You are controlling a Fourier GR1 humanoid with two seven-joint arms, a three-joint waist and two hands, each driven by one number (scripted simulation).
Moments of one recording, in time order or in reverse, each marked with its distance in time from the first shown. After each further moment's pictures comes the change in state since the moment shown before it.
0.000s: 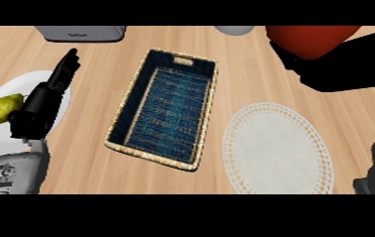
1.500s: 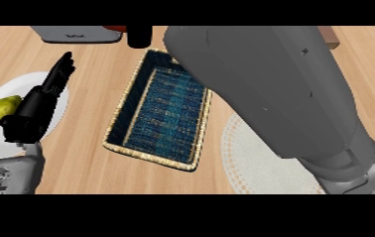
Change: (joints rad) left arm 0.025 0.008 0.024 0.003 0.002 -0.019 -0.024; right arm -0.471 0.214 0.222 0.742 0.071 0.059 0.077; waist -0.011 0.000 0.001
